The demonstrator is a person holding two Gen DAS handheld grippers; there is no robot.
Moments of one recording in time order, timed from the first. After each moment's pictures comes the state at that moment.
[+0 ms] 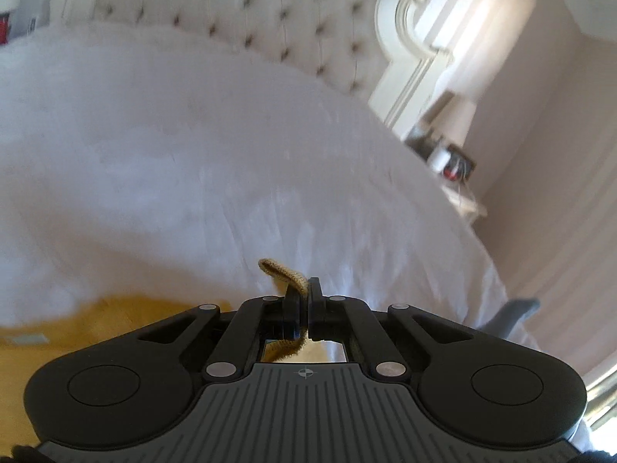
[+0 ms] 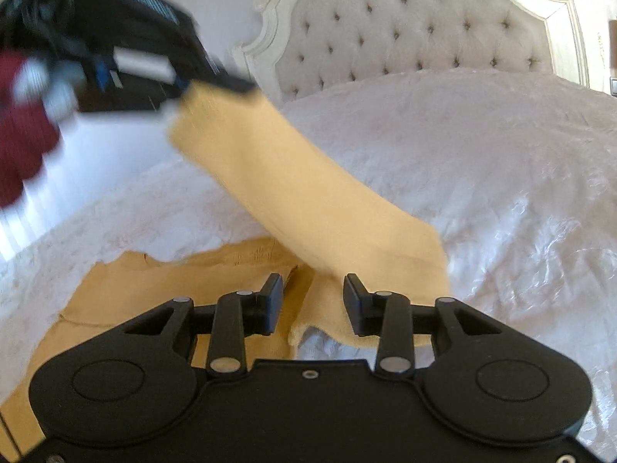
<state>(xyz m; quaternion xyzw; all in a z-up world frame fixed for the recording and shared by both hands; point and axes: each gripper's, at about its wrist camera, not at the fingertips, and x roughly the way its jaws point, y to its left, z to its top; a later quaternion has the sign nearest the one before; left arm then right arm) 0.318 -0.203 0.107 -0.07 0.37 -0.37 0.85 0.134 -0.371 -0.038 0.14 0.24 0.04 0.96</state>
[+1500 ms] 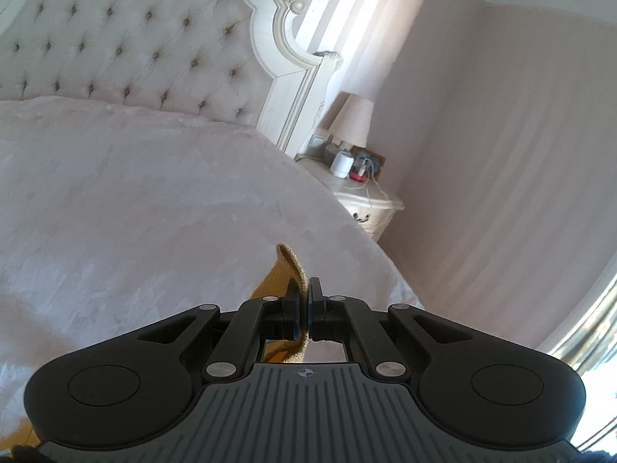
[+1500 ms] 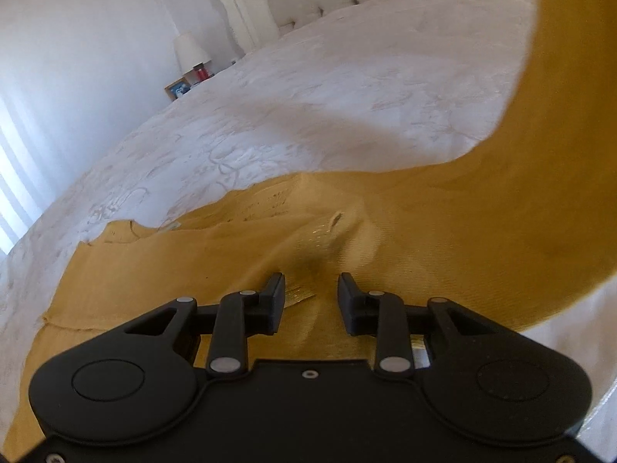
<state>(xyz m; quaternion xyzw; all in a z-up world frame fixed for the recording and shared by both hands) 0.274 -0.310 0.204 -0.02 0.32 -0.50 0.81 0.216 -0.326 -0.084 0.18 0.33 0.06 0.93</state>
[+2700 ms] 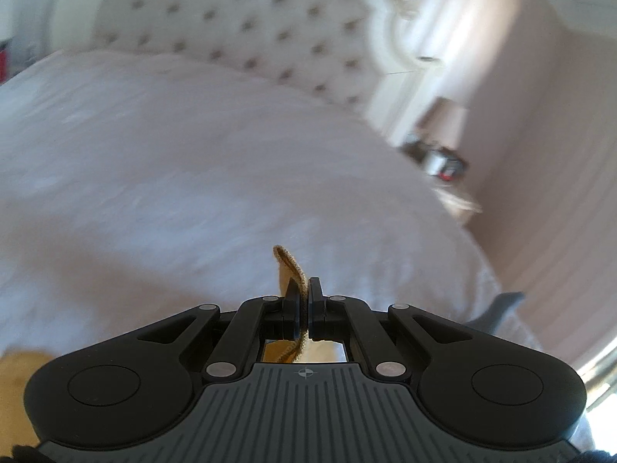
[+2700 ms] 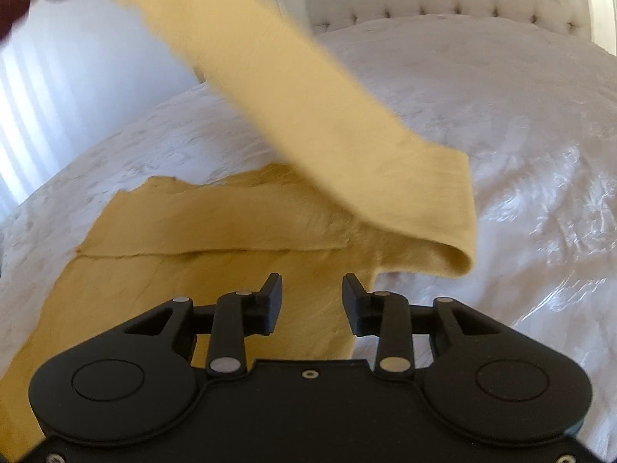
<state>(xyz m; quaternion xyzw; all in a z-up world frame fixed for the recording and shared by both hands) 0.315 -0.122 0.146 -0.04 0.37 -0.37 0.85 0.134 -0.322 -0.048 0.11 0.33 0.09 0.93</state>
